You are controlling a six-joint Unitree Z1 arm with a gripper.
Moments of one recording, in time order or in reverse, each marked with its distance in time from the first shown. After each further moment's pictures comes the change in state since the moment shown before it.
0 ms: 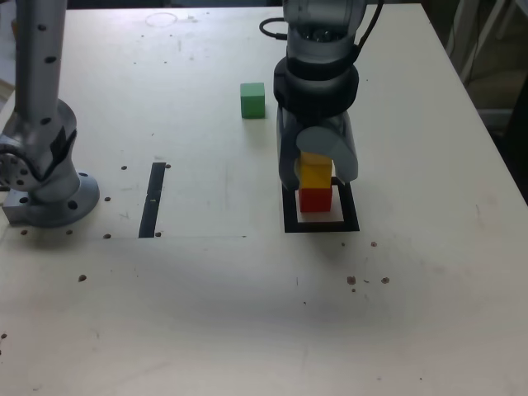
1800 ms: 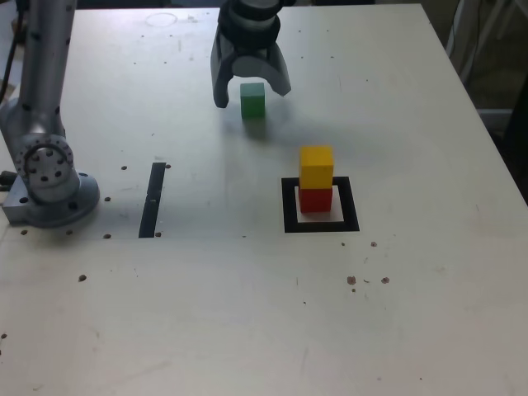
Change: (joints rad) arm 0.679 0.053 0.124 -0.073 0.171 0.534
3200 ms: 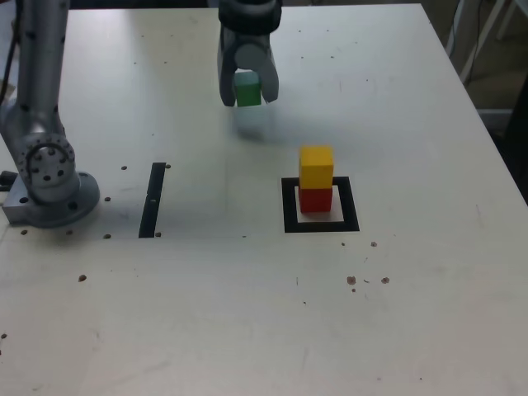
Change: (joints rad) arm 0.043 -0.068 -0.035 0.048 -0.164 0.090
